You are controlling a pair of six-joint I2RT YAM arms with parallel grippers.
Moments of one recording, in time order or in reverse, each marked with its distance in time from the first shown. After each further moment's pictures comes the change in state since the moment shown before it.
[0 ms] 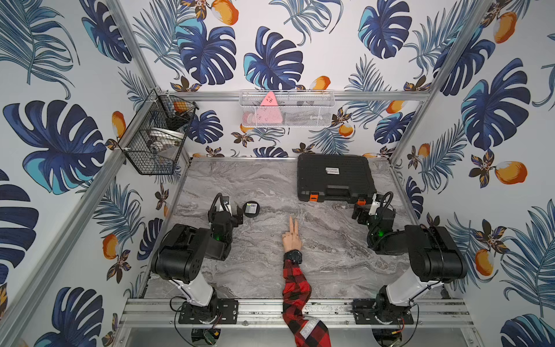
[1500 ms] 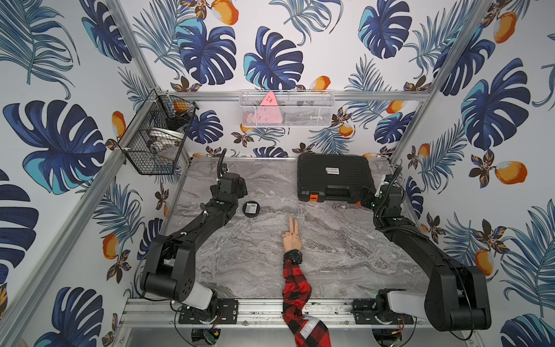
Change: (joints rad) left arm -0.076 -0.141 0.655 -1.048 -0.063 -0.362; right arm 0.086 -0.375 0.360 -0.827 0.056 0.241
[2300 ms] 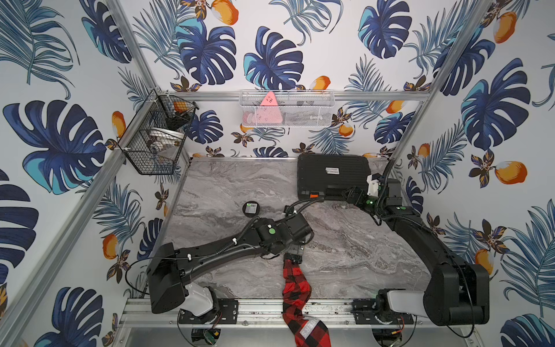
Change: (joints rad) left arm -0.884 -0.028 0.233 -0.871 0.084 -0.516; right arm 0.000 0.037 0.138 -0.308 -0.440 0.099
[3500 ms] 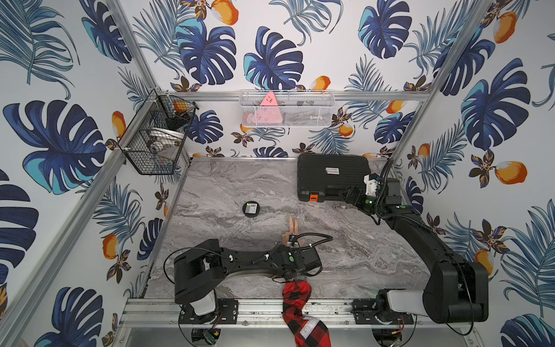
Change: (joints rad) left arm -0.114 0.175 -0.243 0.283 0.057 -0.254; right arm 0.000 0.014 0.013 -0.015 -0.087 0.022
